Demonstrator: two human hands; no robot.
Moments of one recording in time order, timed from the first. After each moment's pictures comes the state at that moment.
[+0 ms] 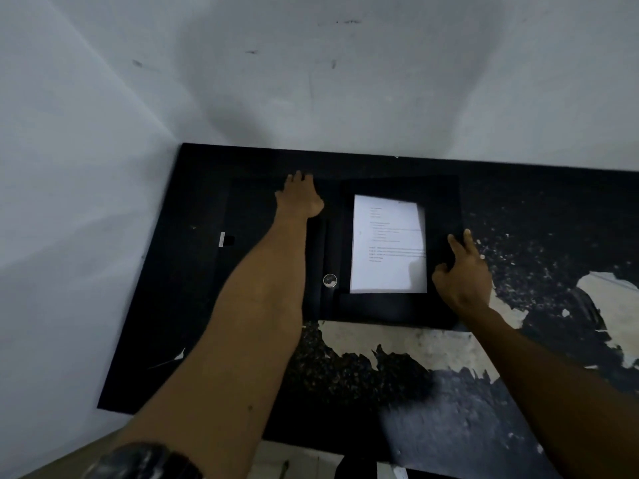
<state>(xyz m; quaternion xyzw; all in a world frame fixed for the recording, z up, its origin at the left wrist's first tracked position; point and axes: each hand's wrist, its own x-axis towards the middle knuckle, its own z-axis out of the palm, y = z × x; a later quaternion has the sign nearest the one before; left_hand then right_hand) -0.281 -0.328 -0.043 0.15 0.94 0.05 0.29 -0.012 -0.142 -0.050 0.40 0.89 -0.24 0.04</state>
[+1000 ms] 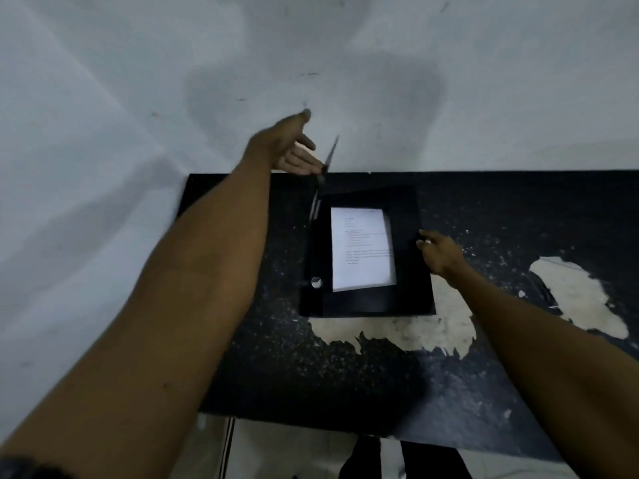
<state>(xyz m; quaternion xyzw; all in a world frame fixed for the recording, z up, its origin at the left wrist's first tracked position) -0.286 -0.292 0.153 0.02 0.80 0.39 0.45 -0.009 -0.104 -0.017 0.42 0.77 -0.47 0.07</state>
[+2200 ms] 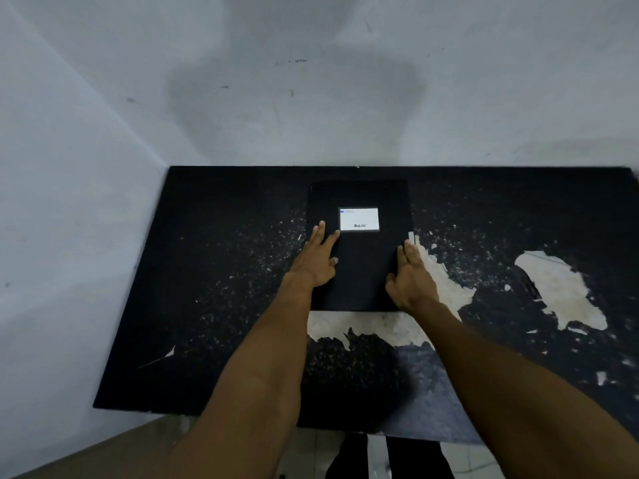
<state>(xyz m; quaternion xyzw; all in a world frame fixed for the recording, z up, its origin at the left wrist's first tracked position) -0.124 -0.326 -0.050 0.29 0.90 0.12 0.30 0.026 -0.164 -0.040 0.31 0.91 -0.25 0.15</state>
